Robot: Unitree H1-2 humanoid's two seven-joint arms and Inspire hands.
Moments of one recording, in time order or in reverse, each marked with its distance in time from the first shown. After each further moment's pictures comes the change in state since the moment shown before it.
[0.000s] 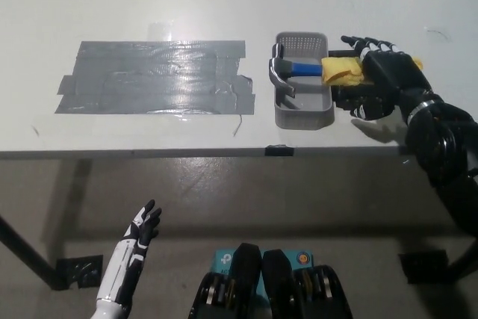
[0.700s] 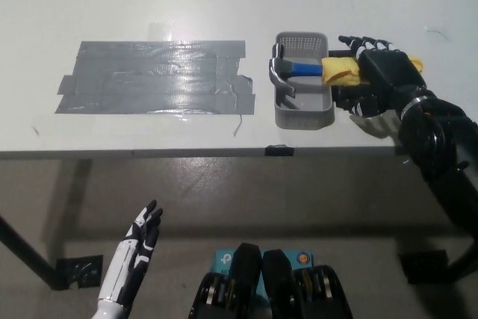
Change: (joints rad) left_arm 0.000 0.000 -0.003 0.000 0.029 -0.007 0.000; right_arm -0.035 0.016 0.018 0.069 -0.034 0.001 -0.012
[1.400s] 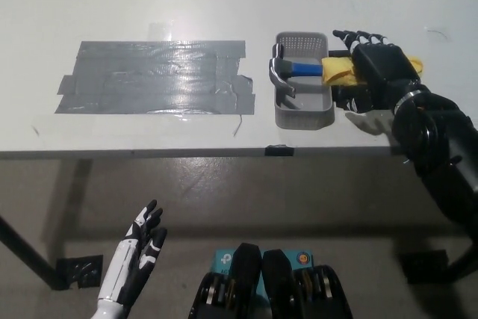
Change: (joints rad) left_arm -0.001 0.002 0.001 -0.001 0.014 -0.001 0.000; right_arm -0.023 0.018 0.004 0.014 -0.012 0.010 -0.004
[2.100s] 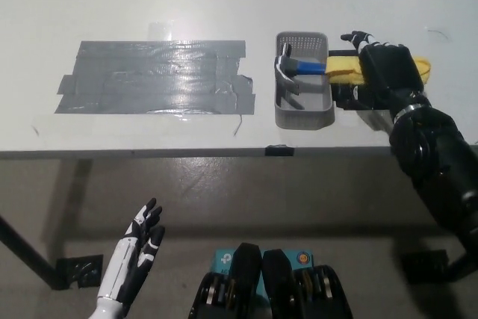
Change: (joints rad) left_arm -0.008 0.002 0.002 0.000 0.001 -0.001 0.000; right_arm 0.001 0.024 0.004 0.184 -0.053 -0.110 -0.318
